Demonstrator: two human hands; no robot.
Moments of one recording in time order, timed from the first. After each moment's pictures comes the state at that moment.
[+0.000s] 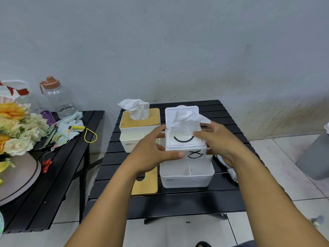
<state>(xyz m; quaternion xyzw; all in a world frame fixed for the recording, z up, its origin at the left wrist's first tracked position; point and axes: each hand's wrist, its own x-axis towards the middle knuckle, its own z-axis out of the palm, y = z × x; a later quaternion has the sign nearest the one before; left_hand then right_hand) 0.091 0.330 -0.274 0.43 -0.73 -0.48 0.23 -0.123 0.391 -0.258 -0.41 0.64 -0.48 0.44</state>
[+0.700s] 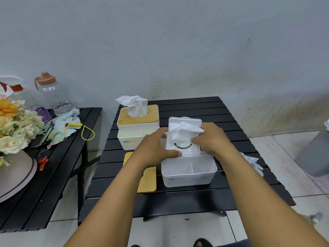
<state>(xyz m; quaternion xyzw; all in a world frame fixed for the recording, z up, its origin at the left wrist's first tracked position) 0.073 0.309 -0.297 0.48 -0.78 -0.37 0.16 -0.121 0.365 -0.281 -0.47 0.78 -0.32 0.28</state>
